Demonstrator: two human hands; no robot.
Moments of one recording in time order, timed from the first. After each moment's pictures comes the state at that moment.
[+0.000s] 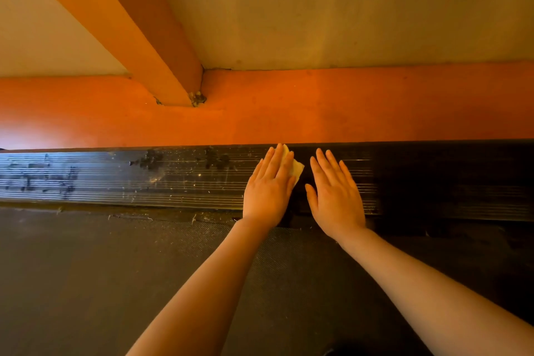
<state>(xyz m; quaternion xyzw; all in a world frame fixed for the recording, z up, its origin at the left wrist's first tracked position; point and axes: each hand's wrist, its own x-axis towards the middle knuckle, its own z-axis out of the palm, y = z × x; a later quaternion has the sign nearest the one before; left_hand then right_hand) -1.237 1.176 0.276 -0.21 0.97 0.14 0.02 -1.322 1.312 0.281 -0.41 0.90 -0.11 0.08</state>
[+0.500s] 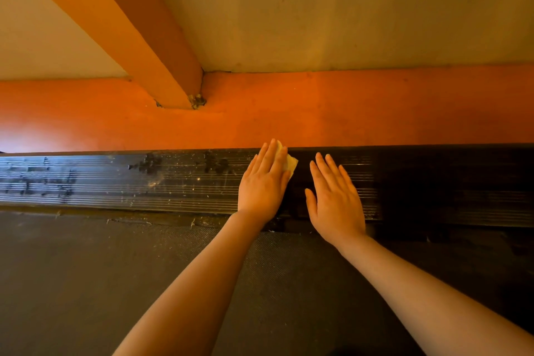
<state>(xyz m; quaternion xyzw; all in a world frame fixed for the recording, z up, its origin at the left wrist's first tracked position) -1.247 1.159 0.278 -0.22 0.96 0.14 0.02 -1.320 1.312 0.280 -0.40 0.90 -0.12 0.07</state>
